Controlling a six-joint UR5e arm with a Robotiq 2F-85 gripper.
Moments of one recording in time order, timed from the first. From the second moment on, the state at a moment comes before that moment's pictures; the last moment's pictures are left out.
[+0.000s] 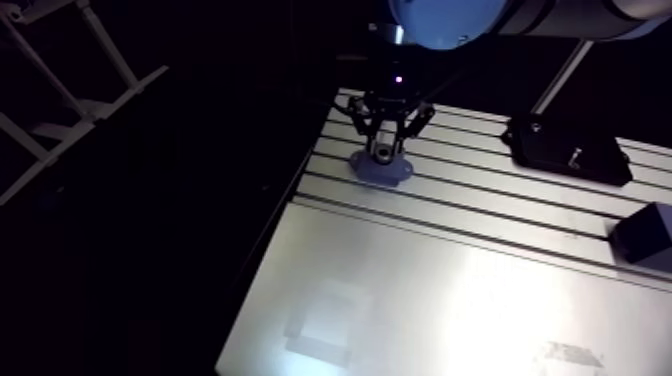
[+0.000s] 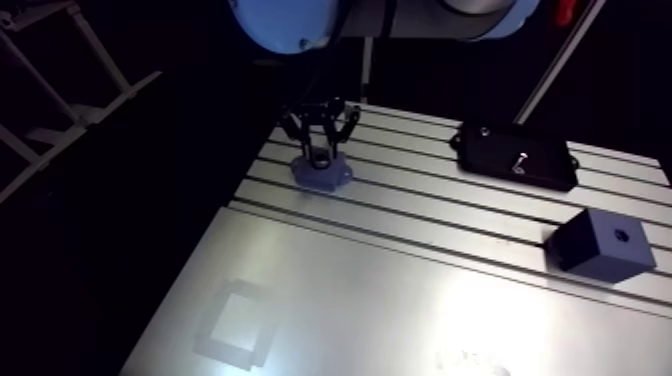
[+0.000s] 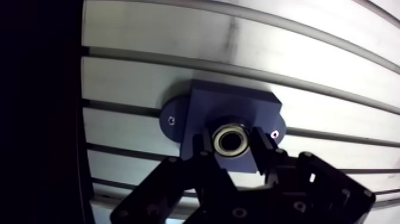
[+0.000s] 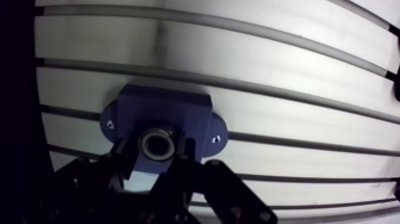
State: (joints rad) arm 0.24 -1.09 1.76 -2.14 -1.58 -1.50
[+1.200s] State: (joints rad) arm 0.25 -1.10 1.76 -2.13 -1.58 -1.50
